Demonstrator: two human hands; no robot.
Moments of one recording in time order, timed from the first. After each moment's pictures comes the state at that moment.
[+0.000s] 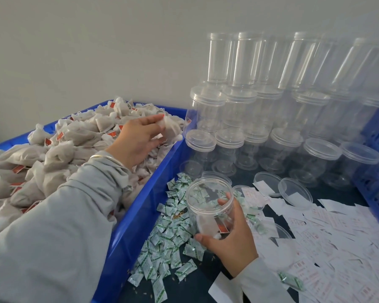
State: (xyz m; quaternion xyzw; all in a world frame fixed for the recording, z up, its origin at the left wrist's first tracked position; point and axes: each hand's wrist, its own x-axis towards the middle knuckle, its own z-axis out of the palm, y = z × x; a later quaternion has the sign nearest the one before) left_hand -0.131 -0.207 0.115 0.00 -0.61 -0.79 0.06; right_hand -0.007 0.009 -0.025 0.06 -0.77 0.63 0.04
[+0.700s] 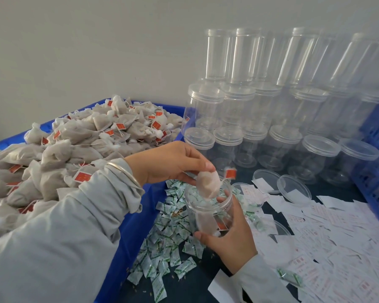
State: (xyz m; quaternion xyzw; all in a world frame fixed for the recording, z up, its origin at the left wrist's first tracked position) left_hand -0.084 -0.159 0.117 -0.19 -0.77 -0.56 -0.23; right_hand -0.005 0.006 -0.017 0.06 -0.77 0.63 0.05
